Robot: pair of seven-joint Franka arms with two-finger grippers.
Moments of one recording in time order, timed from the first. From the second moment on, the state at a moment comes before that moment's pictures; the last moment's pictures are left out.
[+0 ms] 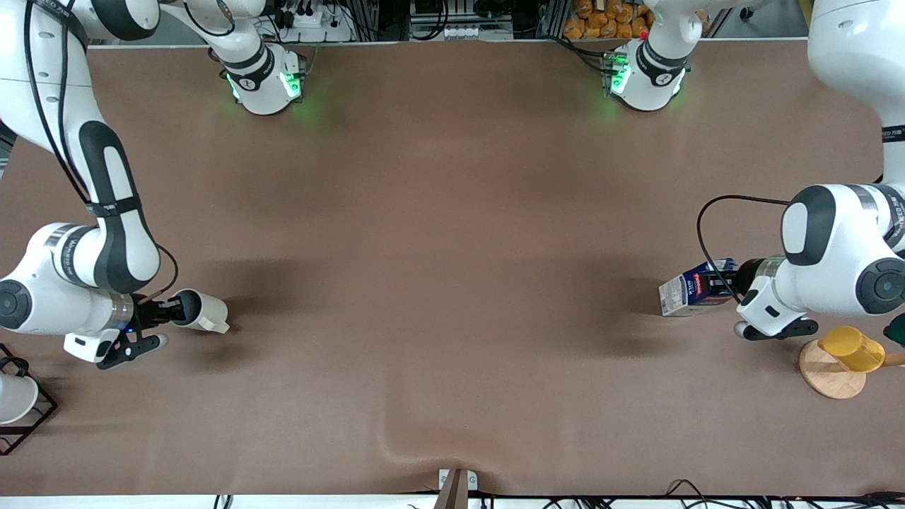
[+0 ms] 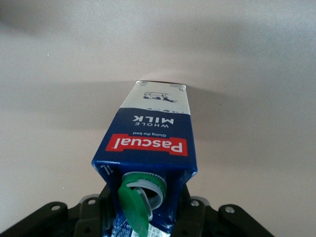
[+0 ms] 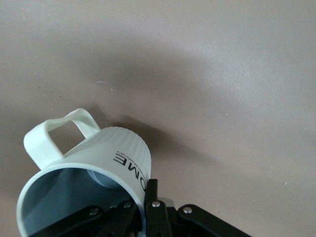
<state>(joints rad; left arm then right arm) 0.07 0.50 -0.10 -1.55 0.03 1.74 -0.13 -0.13 0.66 -0.01 -1.55 0.05 2.05 -0.59</state>
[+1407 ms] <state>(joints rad) 0.07 0.30 -0.15 -1.50 0.03 1.57 -0.13 -0.12 0.61 0.05 -1.52 0.05 1.99 -0.64</state>
